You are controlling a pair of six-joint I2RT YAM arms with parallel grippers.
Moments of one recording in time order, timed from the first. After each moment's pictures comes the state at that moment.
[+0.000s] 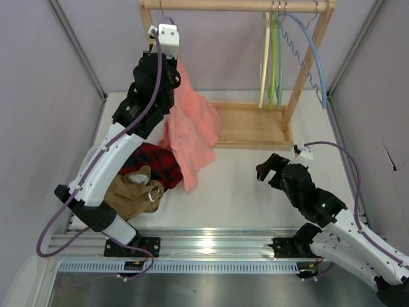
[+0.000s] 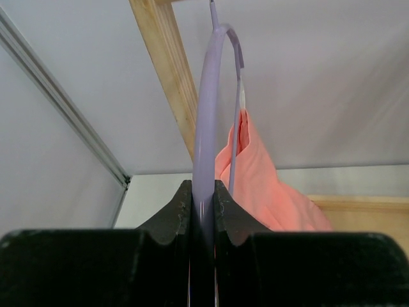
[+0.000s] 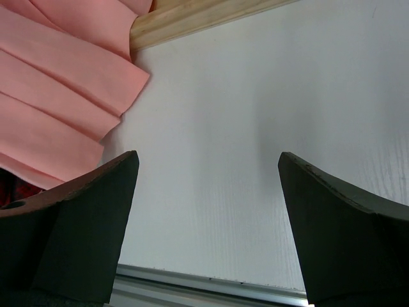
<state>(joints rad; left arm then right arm) -0.66 1.56 2.00 -0.39 -0.77 0.22 0.74 0.65 0.64 -0.50 0.48 0.81</state>
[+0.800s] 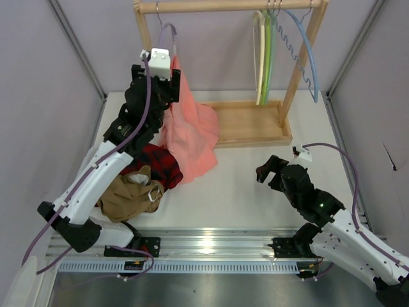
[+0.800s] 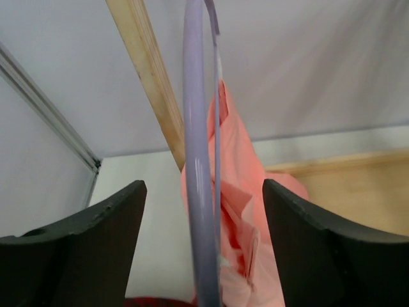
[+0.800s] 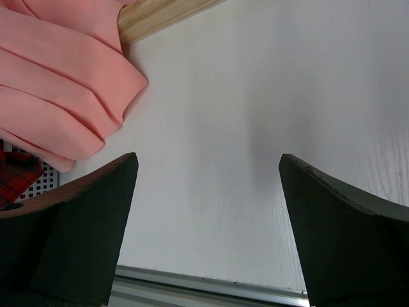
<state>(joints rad) -0.63 1.35 1.62 -0.27 -0.65 0.15 0.72 0.64 0.60 -0.50 0.46 0.81</state>
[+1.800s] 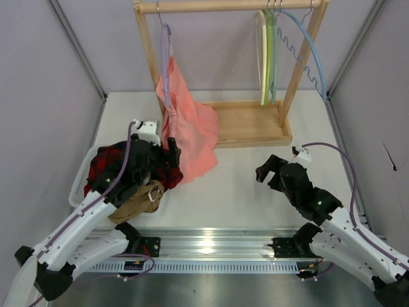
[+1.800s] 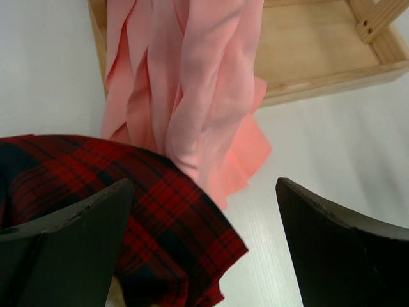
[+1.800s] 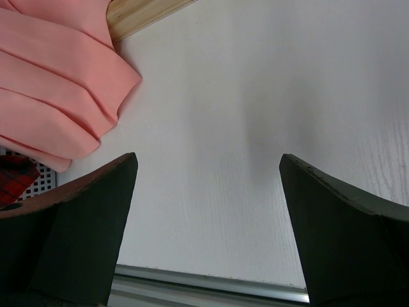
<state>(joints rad) -0.63 0.84 0.90 -0.46 -0.31 -0.29 0.69 0.67 0.60 -0.50 0.43 0.83</state>
